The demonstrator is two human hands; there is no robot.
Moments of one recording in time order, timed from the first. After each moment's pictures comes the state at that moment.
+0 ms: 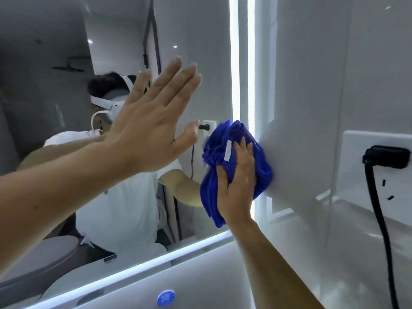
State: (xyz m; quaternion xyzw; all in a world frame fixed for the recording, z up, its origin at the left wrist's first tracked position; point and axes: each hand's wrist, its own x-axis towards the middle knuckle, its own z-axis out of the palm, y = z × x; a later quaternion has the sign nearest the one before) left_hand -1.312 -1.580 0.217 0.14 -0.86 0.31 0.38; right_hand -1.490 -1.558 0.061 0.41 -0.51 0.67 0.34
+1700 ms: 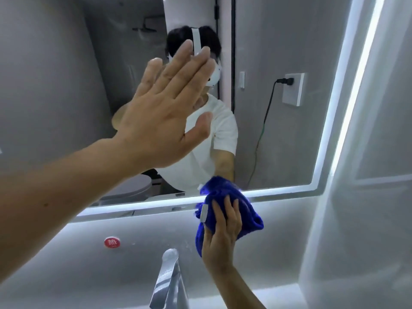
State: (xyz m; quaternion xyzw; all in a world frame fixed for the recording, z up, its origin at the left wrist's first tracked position) left_hand -1.173 -1.569 0.155 0.23 -0.85 0.32 0.35; right_hand -1.285 -1.582 -0.145 0.49 -0.54 0.65 0.22
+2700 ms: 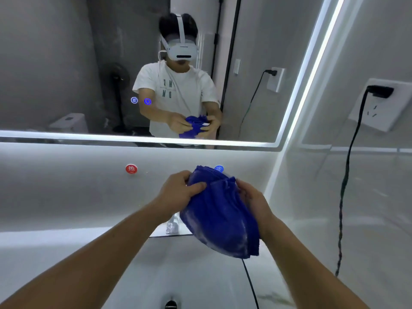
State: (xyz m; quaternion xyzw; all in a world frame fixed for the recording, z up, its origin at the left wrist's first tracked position) left_hand -1.096 -1.433 -0.039 0.41 -0.71 -0.46 0.35; right_hand -1.283 -1.346 -0.058 0.30 -0.40 0.60 -0.63
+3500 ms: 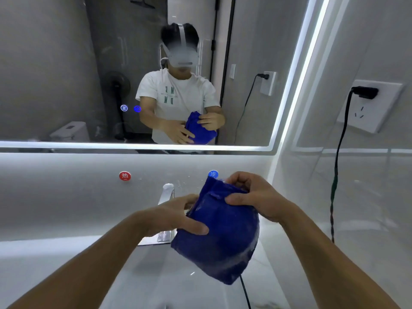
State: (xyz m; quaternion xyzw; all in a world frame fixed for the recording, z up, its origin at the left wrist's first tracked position) left_hand -1.091 -1.412 -0.032 0.24 -0.74 -0.63 0.08; right_hand -1.320 -1.332 -0.005 0.62 -0.51 0.45 -0.38
